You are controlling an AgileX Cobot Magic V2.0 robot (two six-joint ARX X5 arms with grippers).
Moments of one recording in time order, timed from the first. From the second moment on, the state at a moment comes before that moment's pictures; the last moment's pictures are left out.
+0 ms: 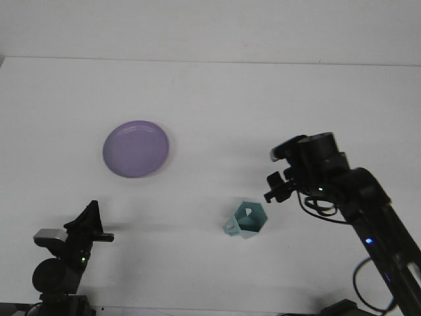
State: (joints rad) left arm 0.02 0.01 0.05 0.11 0.14 -0.38; right arm 0.35 1.25 1.39 -1.01 -0.12 -0.08
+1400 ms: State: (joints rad) left arm -0.64 1.56 1.50 -0.74 0.41 -0.12; right arm 0.04 0.29 0.49 -0.32 -0.10 -0.02
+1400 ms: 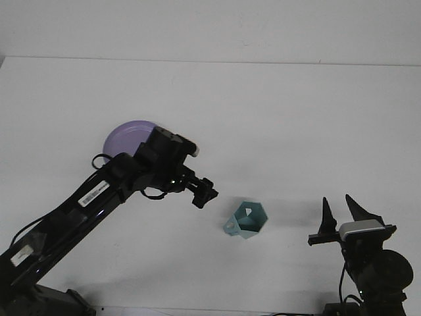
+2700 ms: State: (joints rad) left arm -0.85 2.04 1.73 -0.76 0.35 -0.09; right arm 0.04 0.29 0.49 -0.32 -0.10 -0.02
